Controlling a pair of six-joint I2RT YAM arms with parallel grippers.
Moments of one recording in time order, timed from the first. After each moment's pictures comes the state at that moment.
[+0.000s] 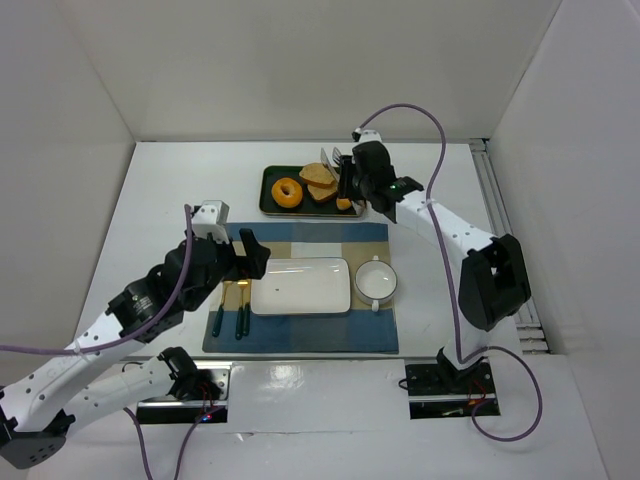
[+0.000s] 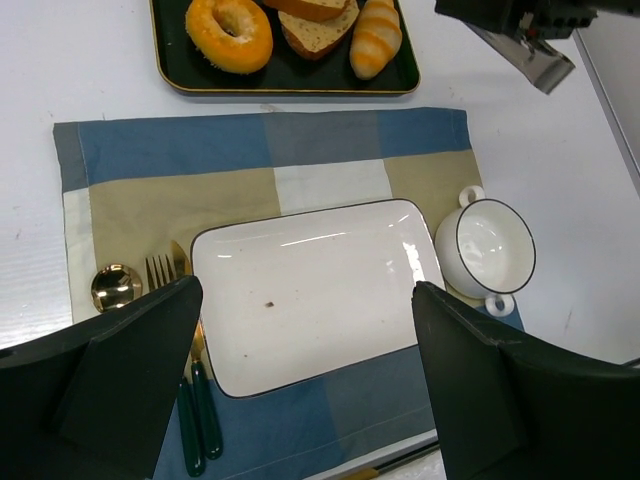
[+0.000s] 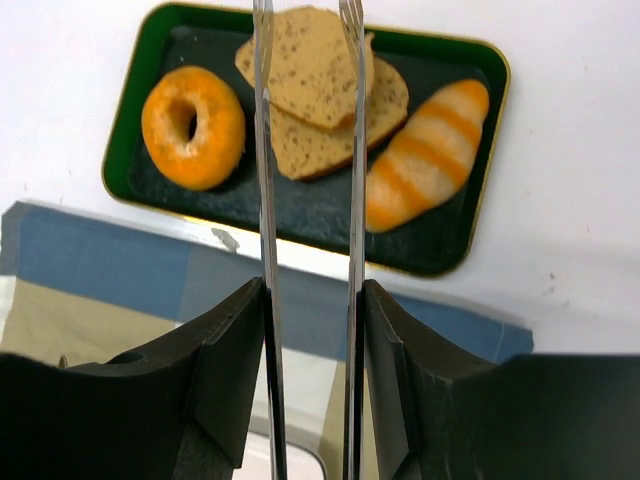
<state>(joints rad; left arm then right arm) -0.81 0.74 0.89 -0.55 -0.43 -0.53 0.51 1.67 1.35 -0.25 0.17 0.33</state>
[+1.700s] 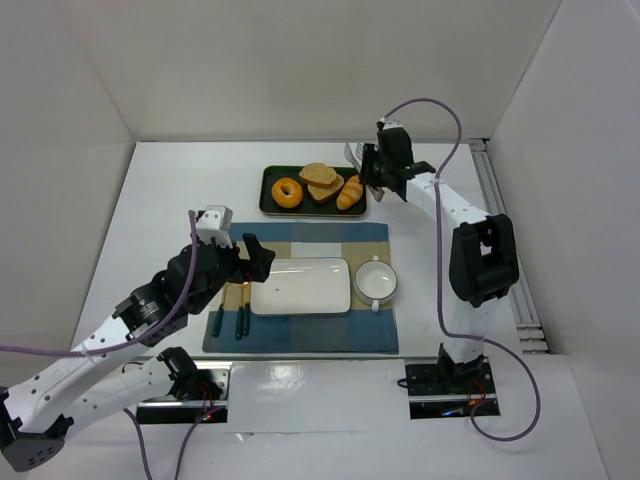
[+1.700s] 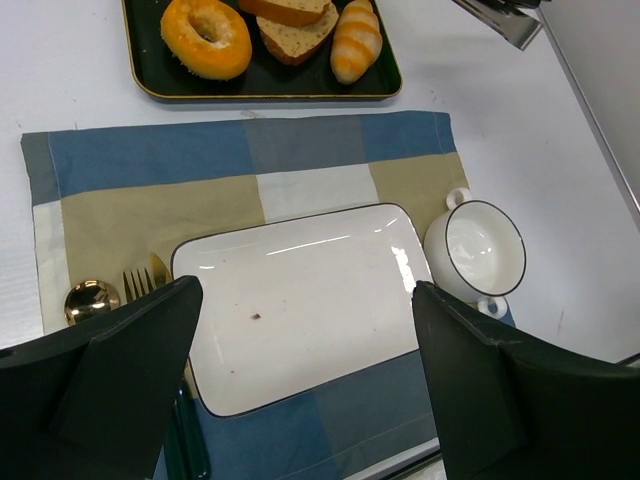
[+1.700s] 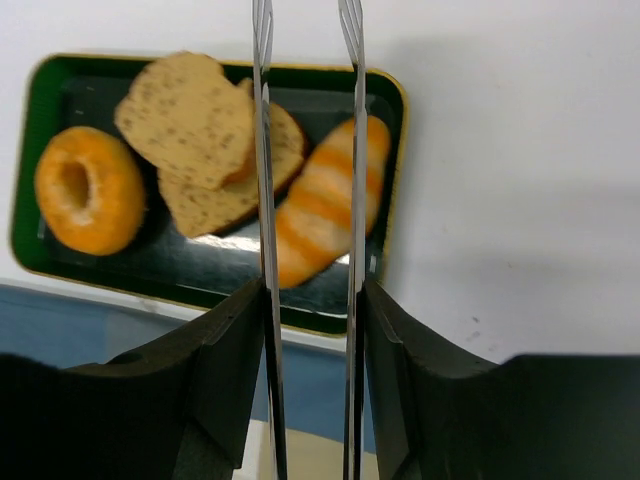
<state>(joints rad) -0.81 0.72 0.80 -0.43 -0.40 -0.51 0.30 1.86 1.48 -0.26 0.06 0.30</state>
